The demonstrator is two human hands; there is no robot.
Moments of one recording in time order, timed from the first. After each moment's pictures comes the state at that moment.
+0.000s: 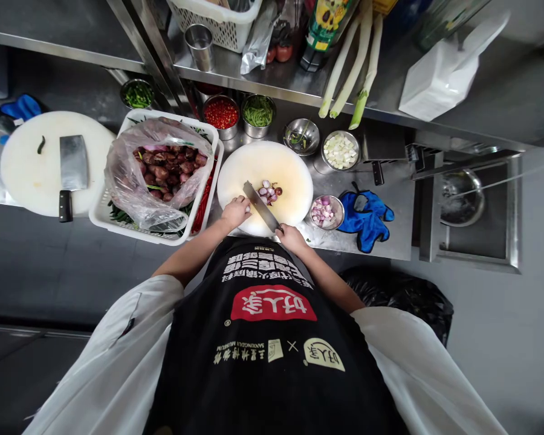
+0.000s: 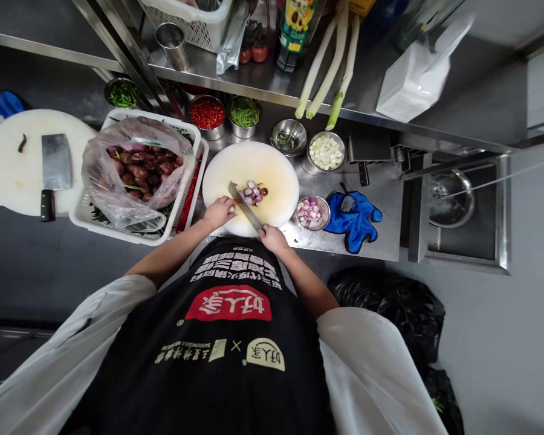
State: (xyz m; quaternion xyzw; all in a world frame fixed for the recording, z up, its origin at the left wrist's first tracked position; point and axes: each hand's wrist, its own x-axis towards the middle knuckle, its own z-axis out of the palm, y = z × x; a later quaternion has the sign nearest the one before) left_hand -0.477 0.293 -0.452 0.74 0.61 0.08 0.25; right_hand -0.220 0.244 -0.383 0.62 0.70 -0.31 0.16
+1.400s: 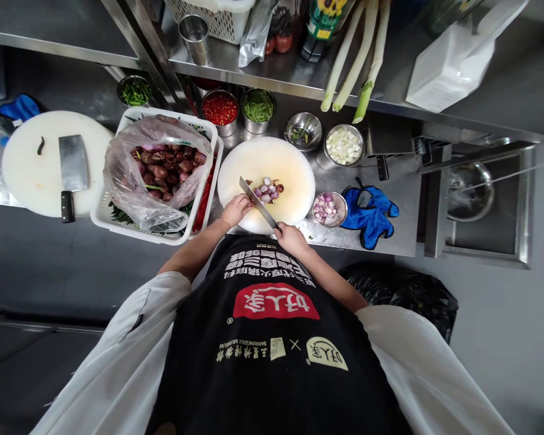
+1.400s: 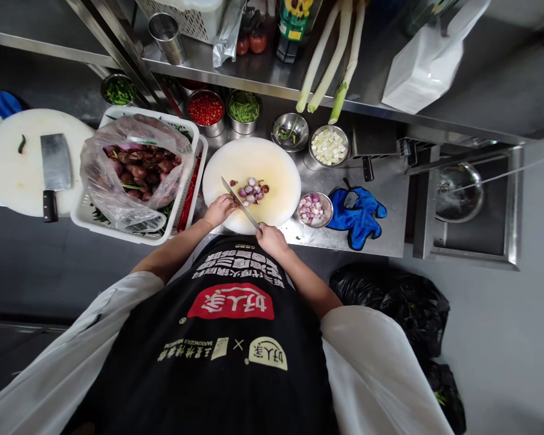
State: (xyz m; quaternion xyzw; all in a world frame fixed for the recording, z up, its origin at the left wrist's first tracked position) left_hand -0.488 0.290 -0.473 0.77 0.55 0.19 0.27; right_hand -0.242 0.233 -0.340 0.62 0.71 -0.30 0.17
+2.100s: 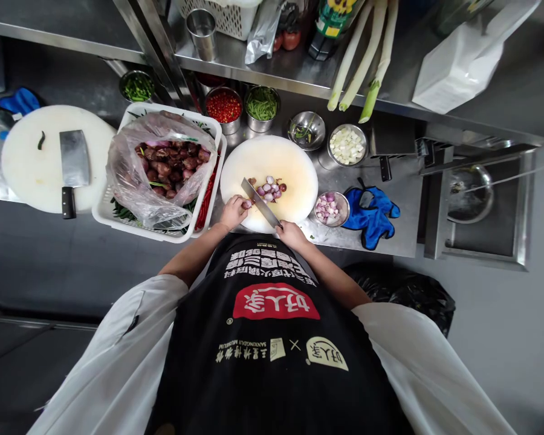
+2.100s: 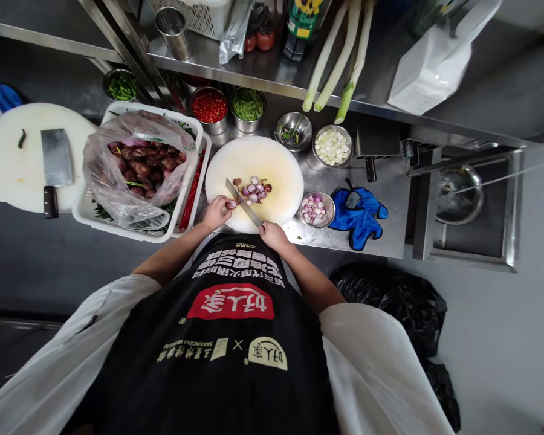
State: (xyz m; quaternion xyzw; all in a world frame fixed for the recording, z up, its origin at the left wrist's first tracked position) left_hand -0.498 0.271 -0.475 0.71 0.61 0.22 0.26; right_hand -0.237 0.249 -0.382 0.61 0.70 -0.33 0.16
